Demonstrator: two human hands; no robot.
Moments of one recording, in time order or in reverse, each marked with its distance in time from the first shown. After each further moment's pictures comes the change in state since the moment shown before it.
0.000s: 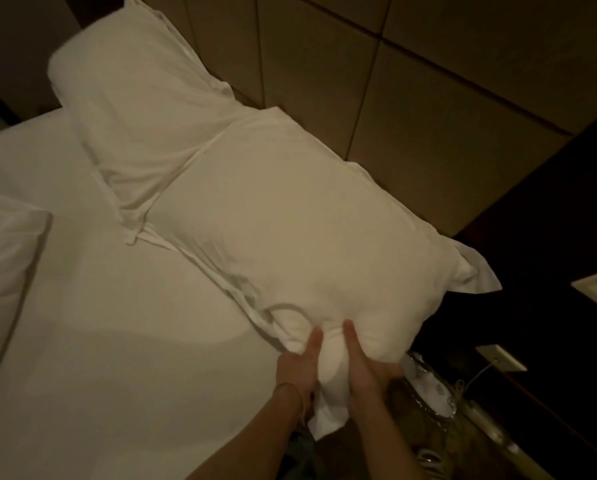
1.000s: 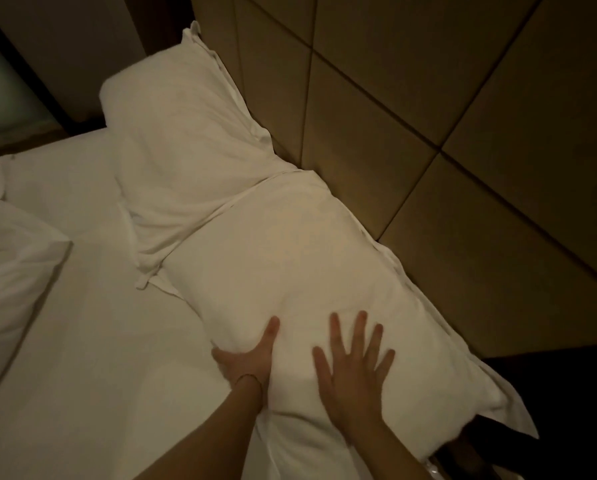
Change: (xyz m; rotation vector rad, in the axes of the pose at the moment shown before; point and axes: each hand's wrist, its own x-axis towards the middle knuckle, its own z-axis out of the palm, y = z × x) left_hand 0.065 0.173 -0.018 -0.215 0.451 -0.026; right_hand 0.024 -0.124 0.108 -1.369 -0.318 -1.134
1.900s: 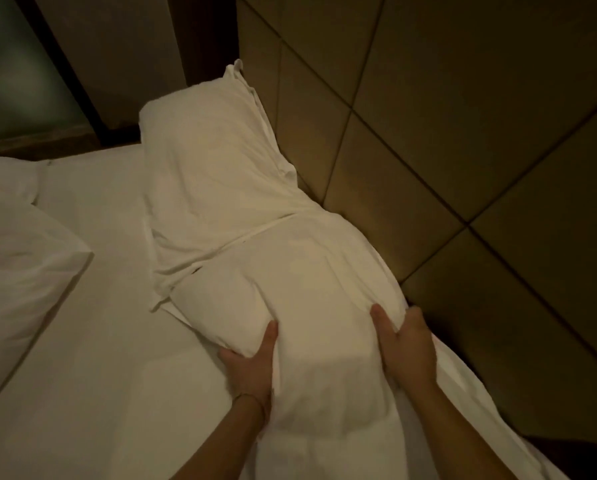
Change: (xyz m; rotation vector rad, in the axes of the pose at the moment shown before) left_hand -0.023 0.067 -0.006 -0.355 -0.094 0.209; right_hand 0.111 -0.005 -0.121 0.432 0.216 0.148
